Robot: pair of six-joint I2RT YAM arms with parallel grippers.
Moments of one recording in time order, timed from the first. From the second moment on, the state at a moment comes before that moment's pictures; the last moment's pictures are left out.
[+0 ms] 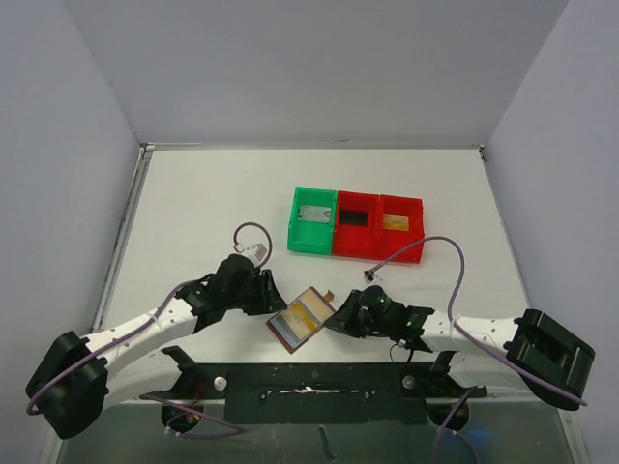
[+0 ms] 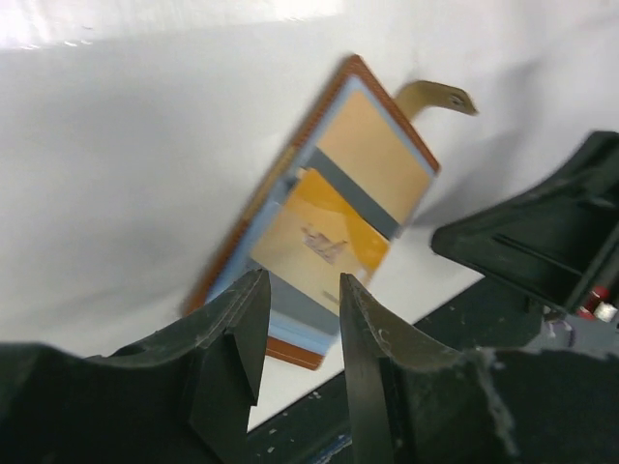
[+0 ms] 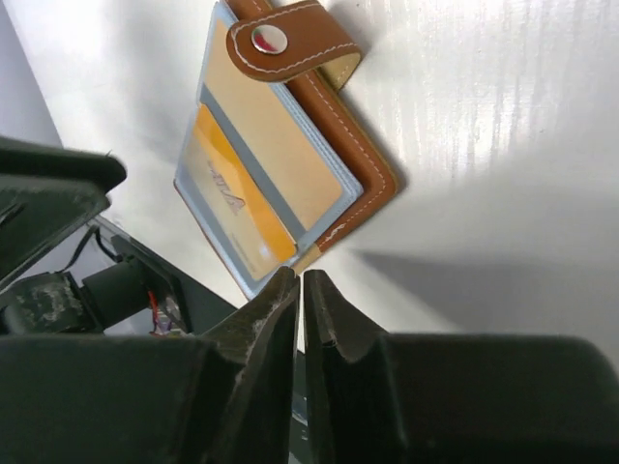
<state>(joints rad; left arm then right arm) -0.69 1.08 0.47 -0.21 0.17 -0.78 0.96 1.15 0.28 0.17 -0.02 1.32</state>
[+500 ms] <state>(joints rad) -1.02 1.04 0.39 -0.19 -0.05 -1.15 0.93 1.28 0.57 -0.02 -0.08 0.97</state>
